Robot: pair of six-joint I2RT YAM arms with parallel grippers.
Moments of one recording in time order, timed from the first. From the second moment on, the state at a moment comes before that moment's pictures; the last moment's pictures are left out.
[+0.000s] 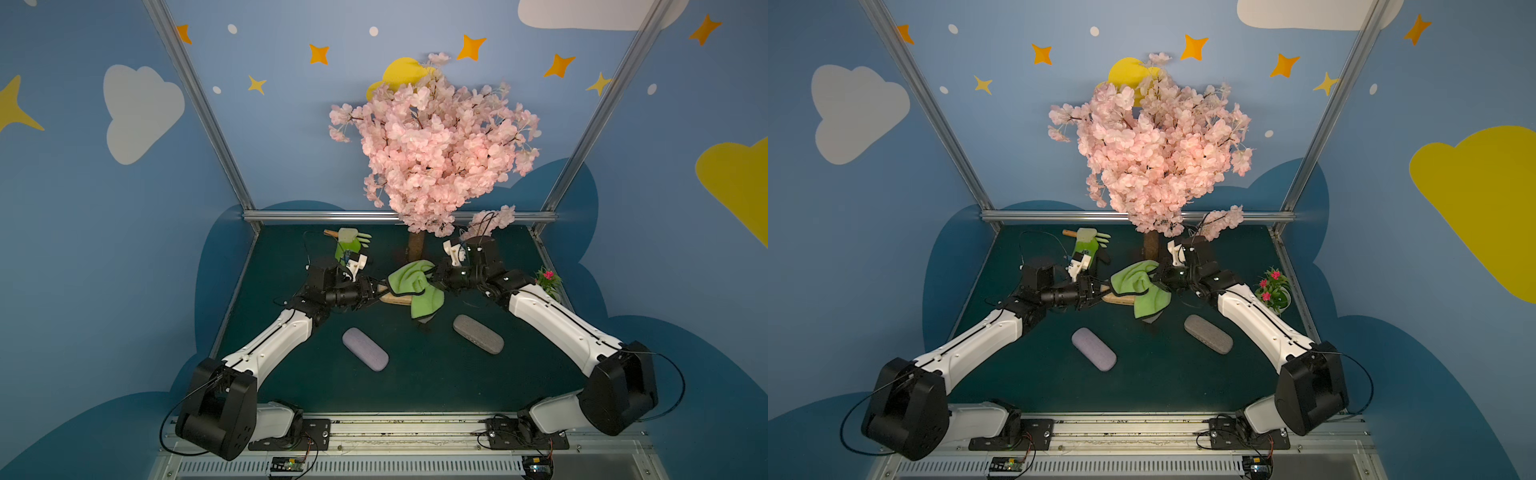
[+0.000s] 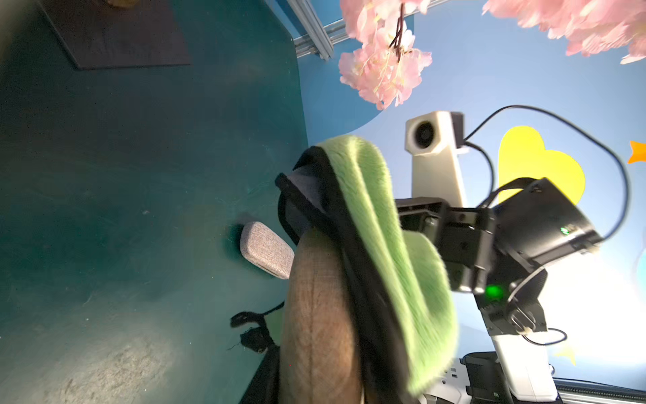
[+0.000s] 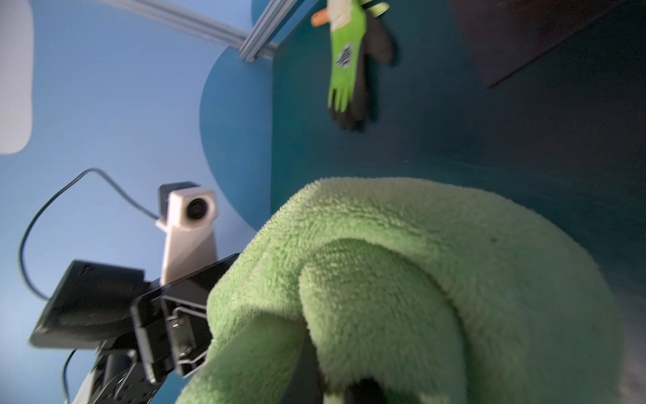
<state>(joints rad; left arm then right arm) -0.33 1.32 0.82 0.11 0.86 -0.99 0.49 1.44 1.17 -0.39 -0.48 0.87</state>
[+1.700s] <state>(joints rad) -0.47 1.17 0.82 -0.09 0.59 -0.19 0.76 1.50 1.24 -0.10 -0.67 1.10</state>
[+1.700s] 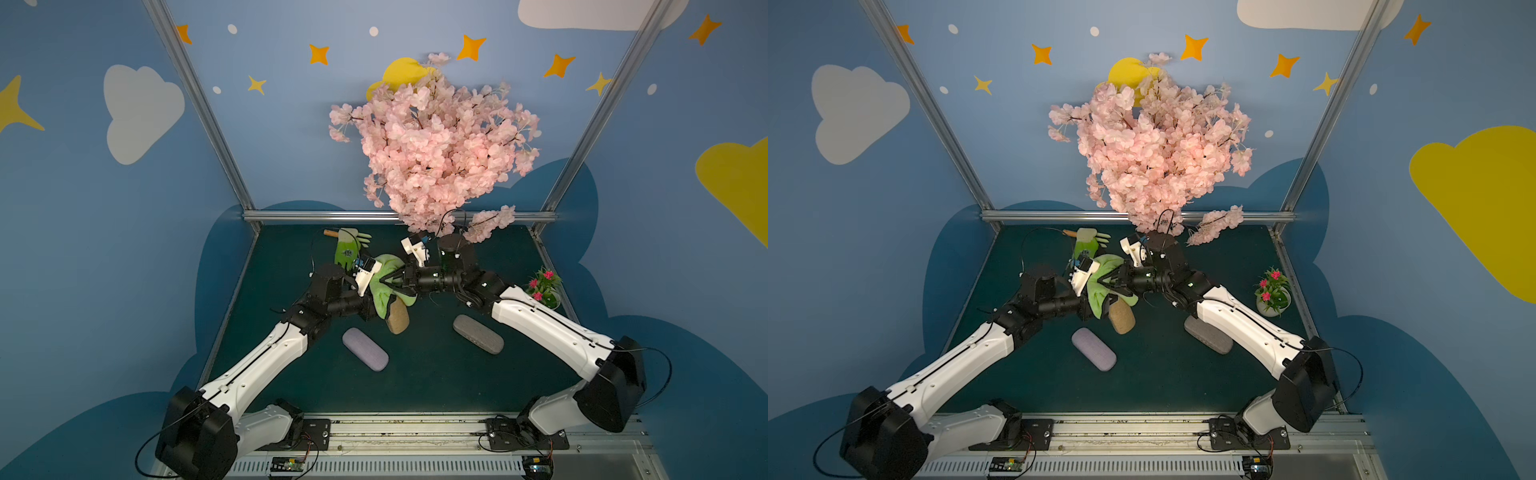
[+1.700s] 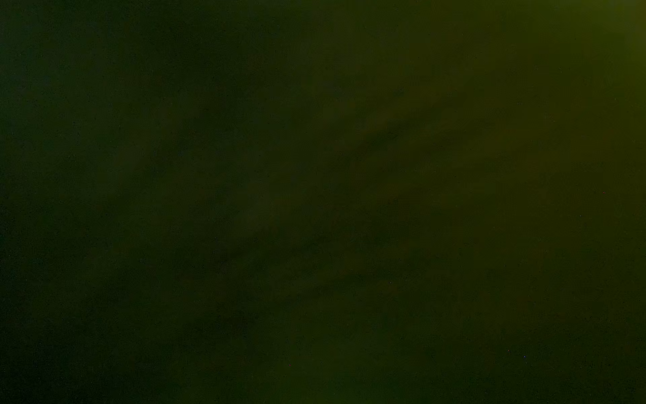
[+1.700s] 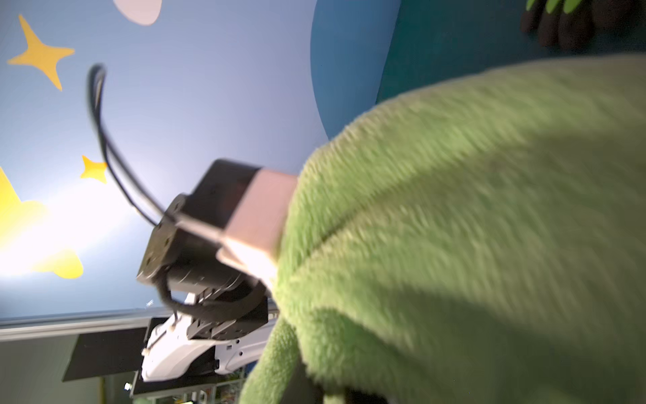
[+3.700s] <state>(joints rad) -0.36 1.28 0.93 0.10 0.46 -0.73 0.85 1.55 1.45 -0.21 -0.59 0.92</state>
